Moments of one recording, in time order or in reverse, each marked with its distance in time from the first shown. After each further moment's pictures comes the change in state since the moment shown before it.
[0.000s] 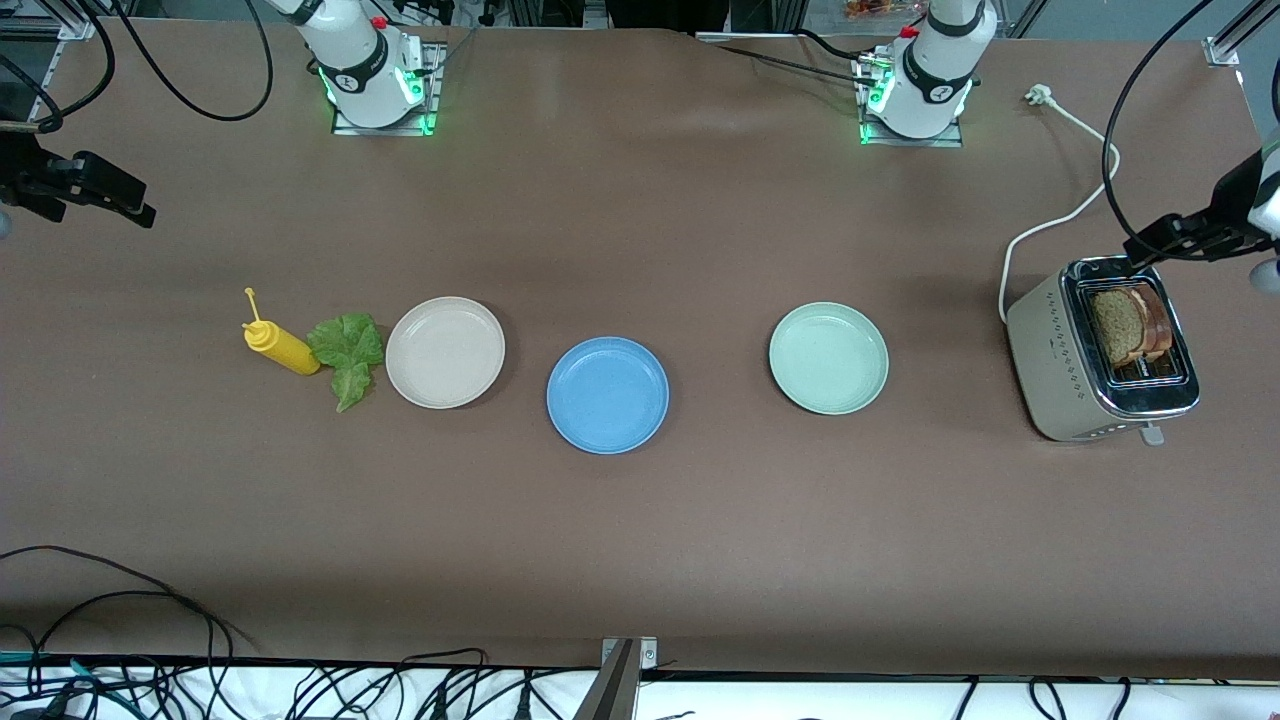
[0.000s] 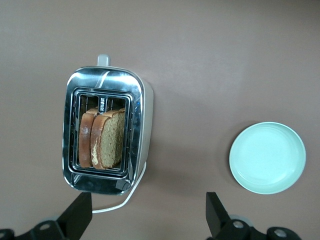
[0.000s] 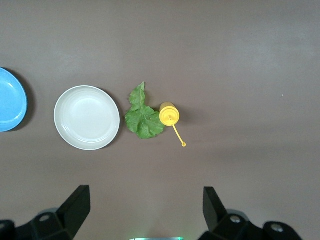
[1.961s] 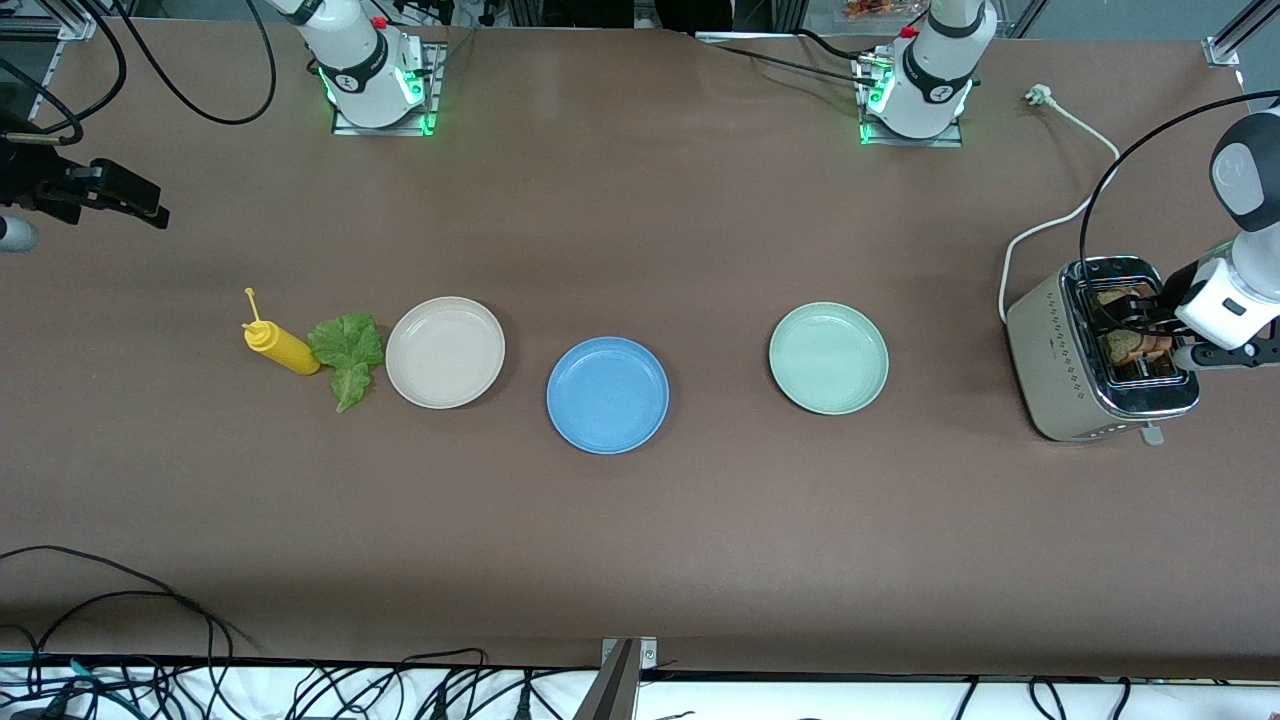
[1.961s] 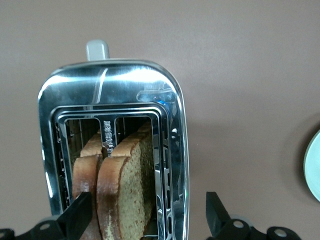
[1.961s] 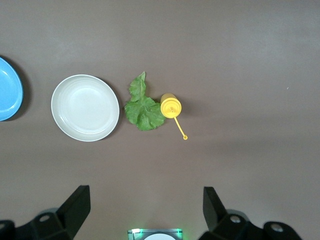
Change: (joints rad) left arm 0.073 0.182 0.068 -0.191 0.001 0.328 0.270; right arm 0.004 0.020 0.003 0.000 0.000 -0.030 -0.008
